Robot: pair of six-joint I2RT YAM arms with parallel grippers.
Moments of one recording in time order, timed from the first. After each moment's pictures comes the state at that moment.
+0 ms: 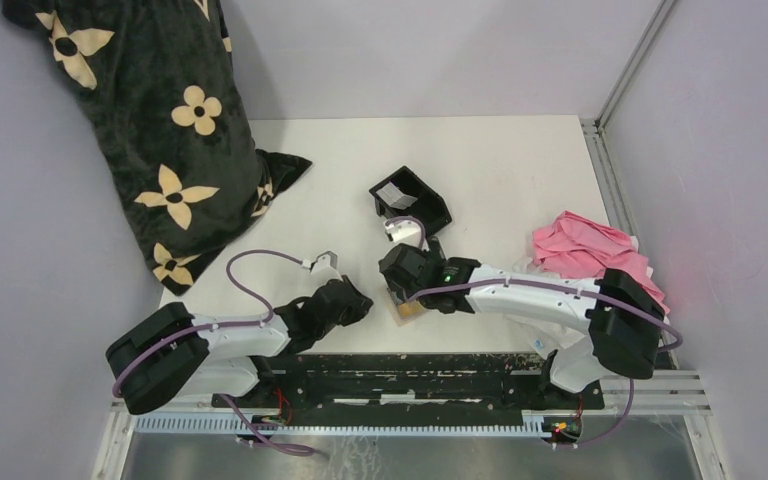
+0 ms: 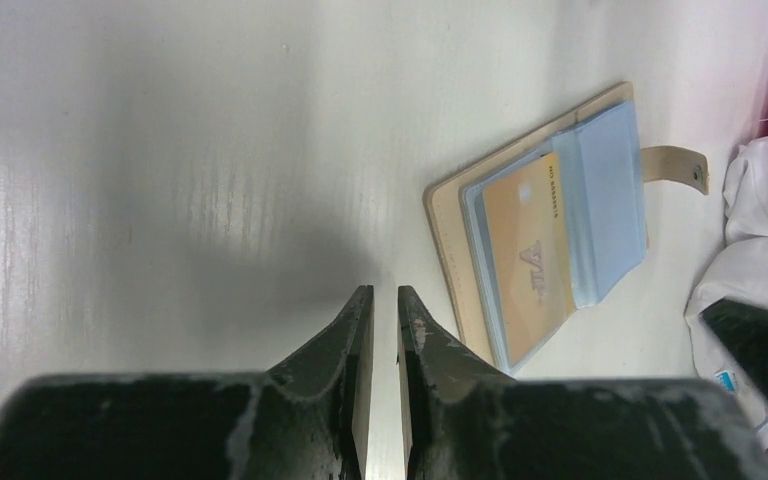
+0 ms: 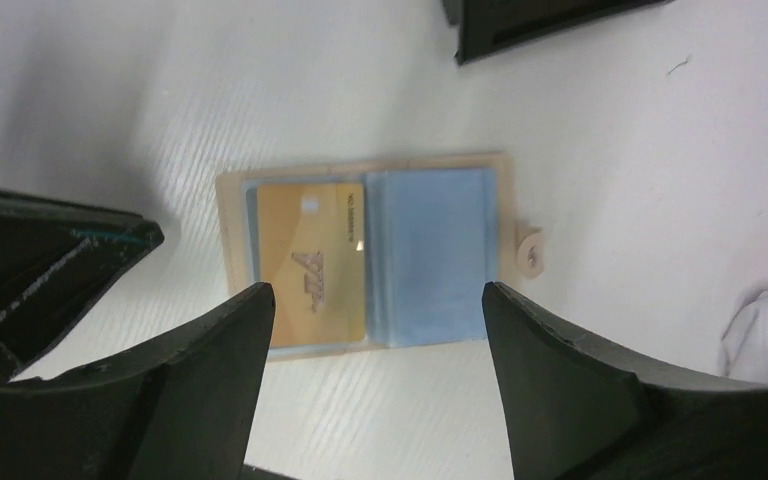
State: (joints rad) left arm -0.93 1.23 0.26 0.28 -0.34 -1.10; right arm 1.12 1.53 1.03 -0.50 0.56 0.52
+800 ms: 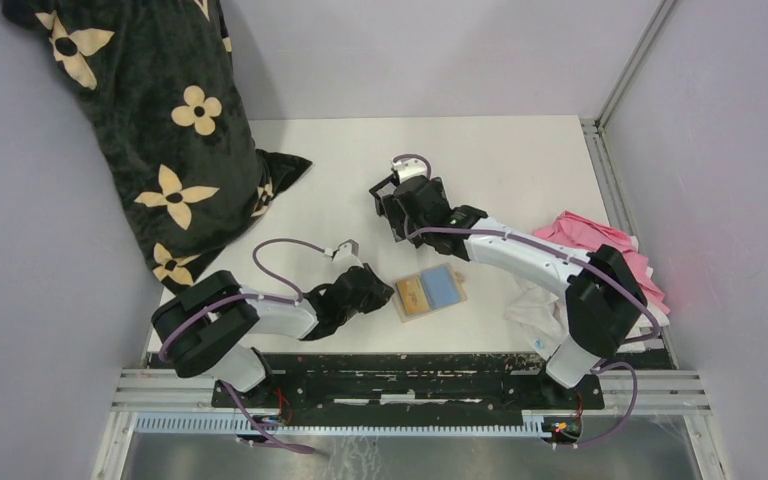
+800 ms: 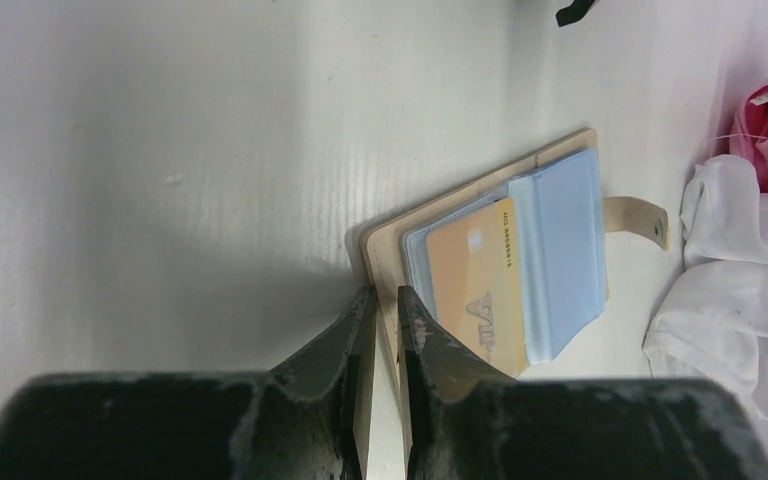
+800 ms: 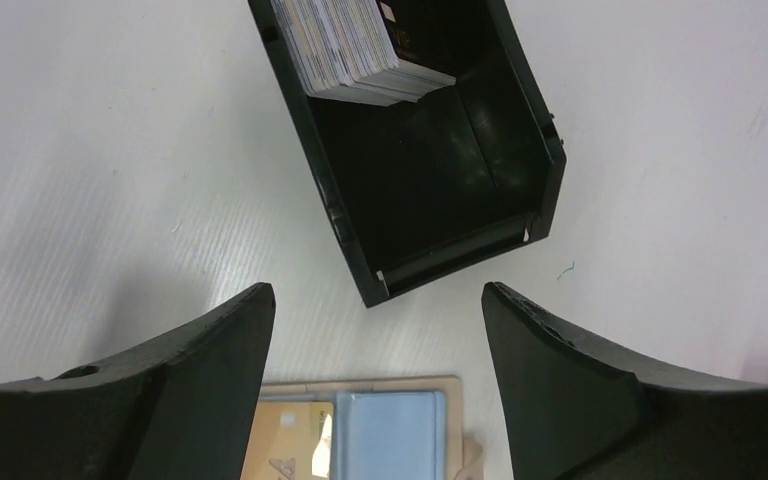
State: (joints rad) left arm -0.93 1.49 0.40 0.44 -0.30 -1.10; right arm 0.83 1.63 1.23 -0.31 0.47 0.25
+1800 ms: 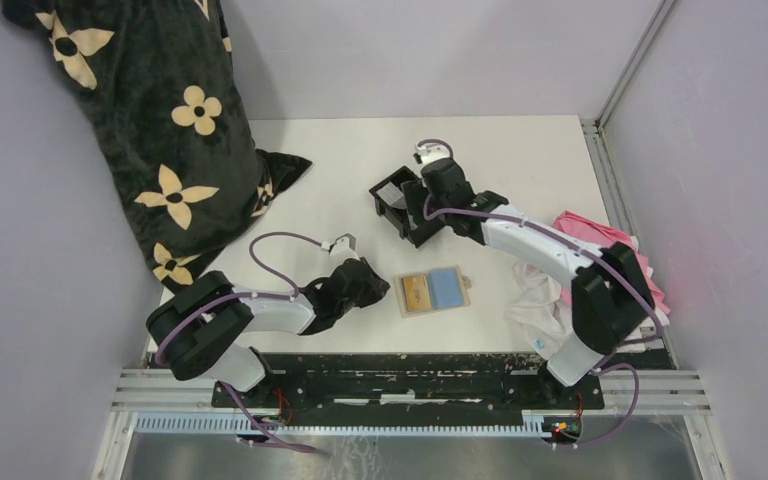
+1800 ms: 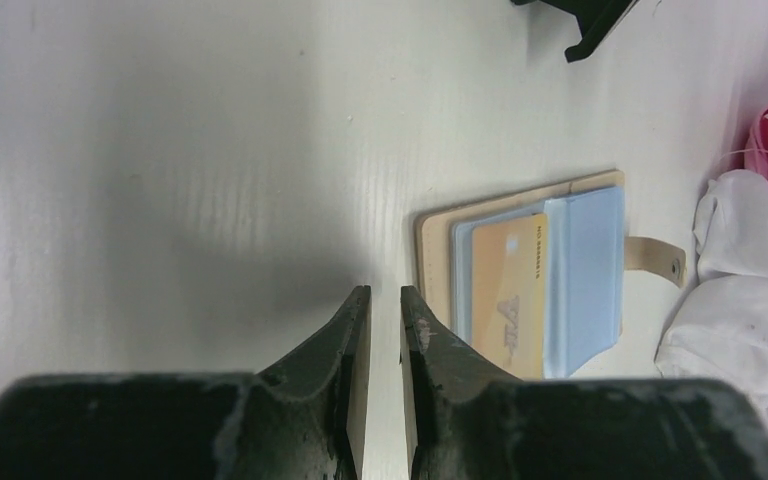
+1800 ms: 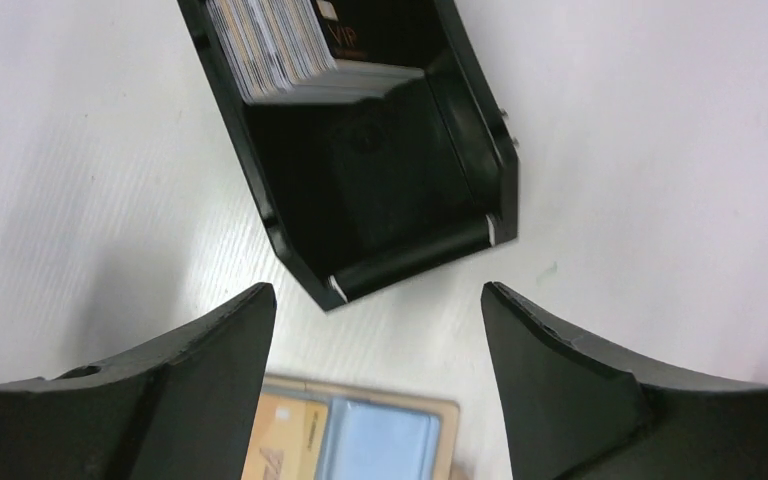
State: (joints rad) left arm -0.87 1.50 0.45 0.40 -0.28 -1.05; right arm 0.66 1.69 1.29 -0.31 0.25 0.22
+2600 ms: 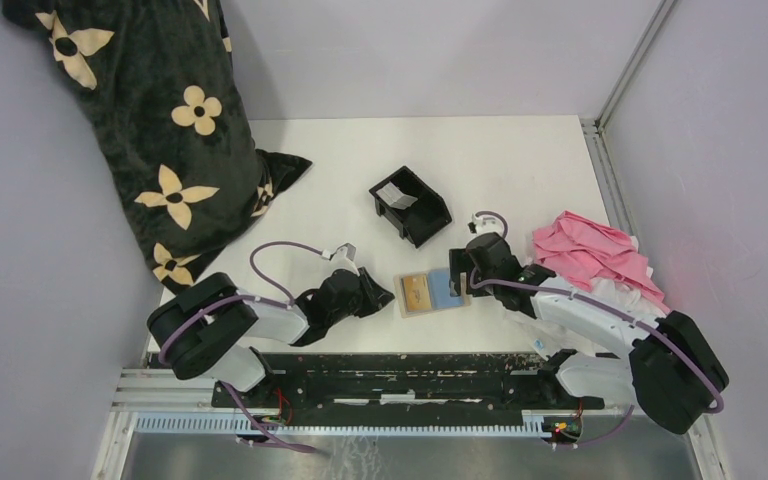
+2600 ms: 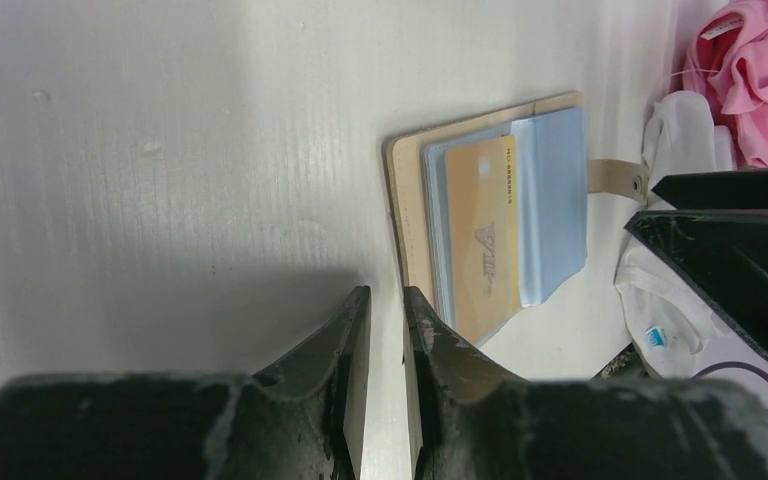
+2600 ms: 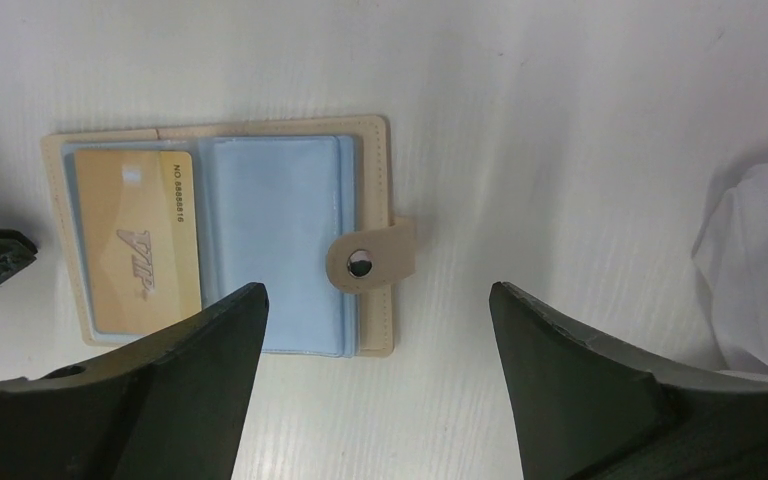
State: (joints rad) left arm -0.87 1.49 0.30 0.61 -0.13 -1.05; right arm 0.66 1.19 0.60 -0.29 0.24 0.48
